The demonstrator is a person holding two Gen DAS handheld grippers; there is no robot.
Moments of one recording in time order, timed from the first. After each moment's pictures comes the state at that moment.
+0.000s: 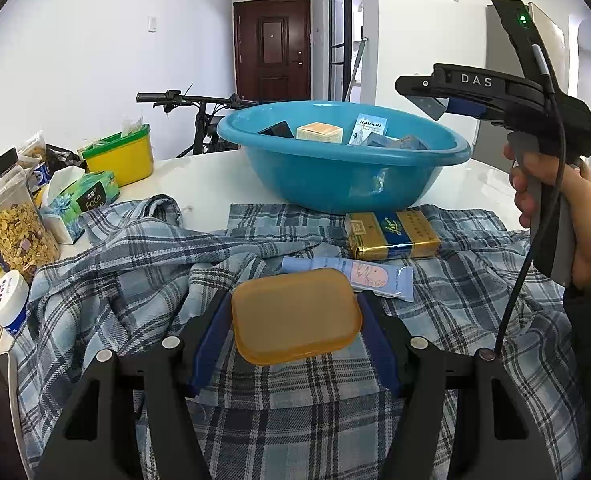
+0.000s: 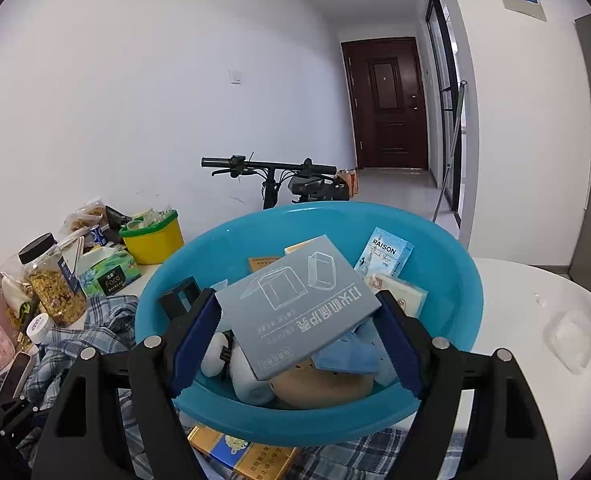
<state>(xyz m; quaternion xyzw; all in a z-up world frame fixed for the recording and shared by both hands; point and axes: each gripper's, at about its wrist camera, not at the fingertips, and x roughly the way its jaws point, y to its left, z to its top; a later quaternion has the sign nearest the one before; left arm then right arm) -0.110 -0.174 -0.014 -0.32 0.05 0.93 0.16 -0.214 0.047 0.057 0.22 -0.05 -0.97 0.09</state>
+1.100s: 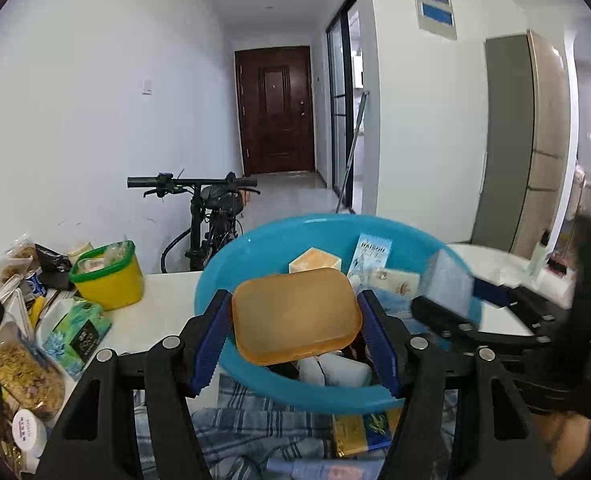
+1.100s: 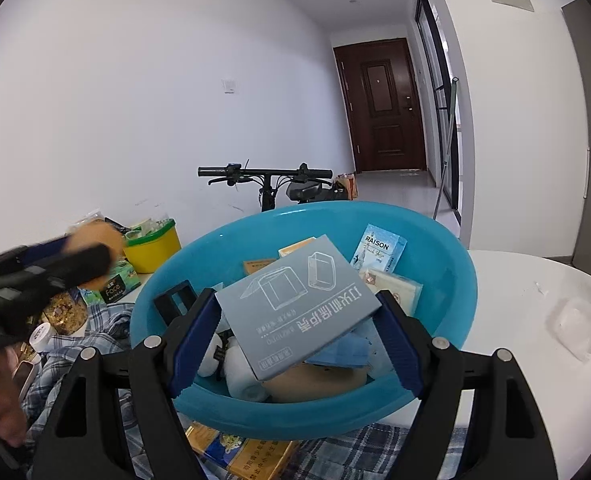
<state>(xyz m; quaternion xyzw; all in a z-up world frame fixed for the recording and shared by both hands) -0.220 -0.108 0.096 -0.23 0.06 0.96 0.15 -0.209 0.060 0.047 0.21 -0.07 -0.97 0.08</state>
